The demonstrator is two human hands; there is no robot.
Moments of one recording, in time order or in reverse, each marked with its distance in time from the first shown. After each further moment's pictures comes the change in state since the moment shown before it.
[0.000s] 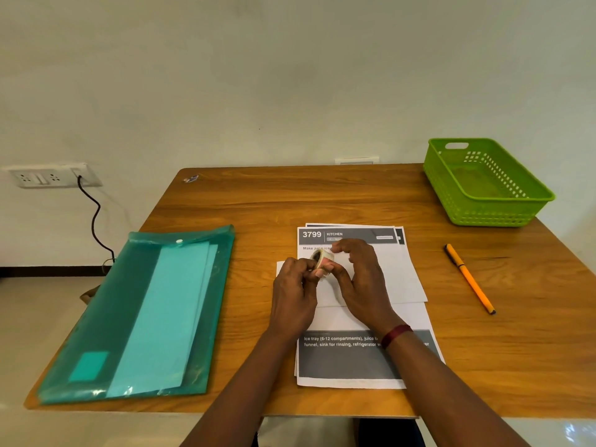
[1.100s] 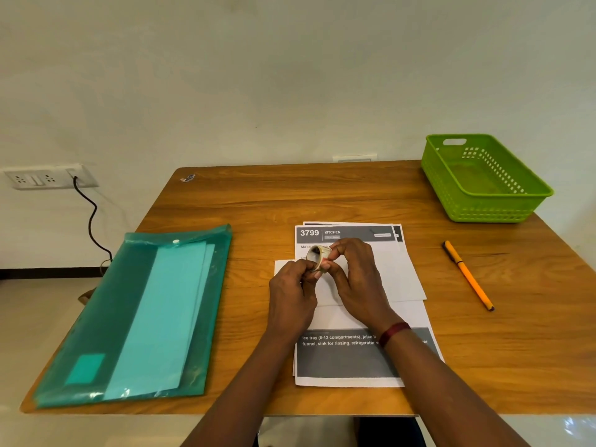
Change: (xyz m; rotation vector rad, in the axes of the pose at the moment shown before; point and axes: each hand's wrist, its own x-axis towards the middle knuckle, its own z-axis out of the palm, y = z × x) left_hand -0.002 -0.001 0.003 0.063 0.039 0.022; right_hand 0.000 0.000 0.001 -0.029 -0.049 -0.003
